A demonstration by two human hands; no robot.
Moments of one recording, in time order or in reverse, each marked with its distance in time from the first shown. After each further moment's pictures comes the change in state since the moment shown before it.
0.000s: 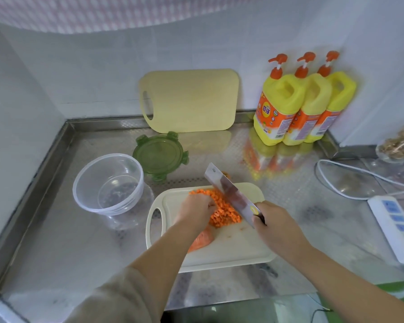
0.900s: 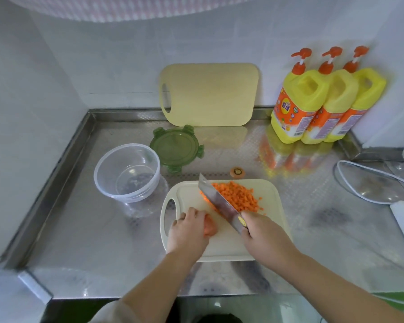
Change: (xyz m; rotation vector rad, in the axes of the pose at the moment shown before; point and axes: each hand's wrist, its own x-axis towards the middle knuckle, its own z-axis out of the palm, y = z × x) left_hand -0.055 -0.047 0.039 0.194 0.064 -0.091; right_hand -0.014 -0.037 0.026 -0.068 -0.198 -0.102
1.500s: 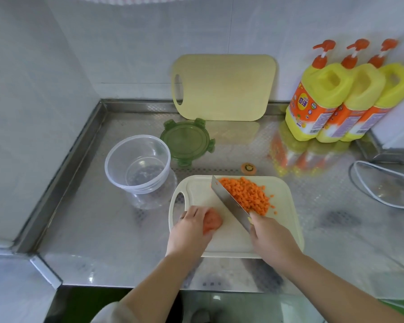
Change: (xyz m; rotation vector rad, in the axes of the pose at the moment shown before) left_hand -0.010 -0.020 0.008 -0.280 0.106 -0.022; right_hand 0.012 0.011 0.026 -0.074 -0.046 0.057
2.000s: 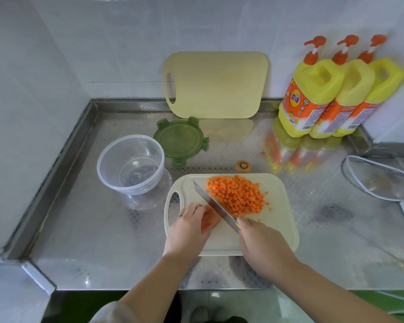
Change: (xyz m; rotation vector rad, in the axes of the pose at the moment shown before) left_hand 0.002 -0.002 0.008 -0.050 0.108 0.113; right_hand -0.021 -0.023 -0.007 -0.109 -0.022 -0.103
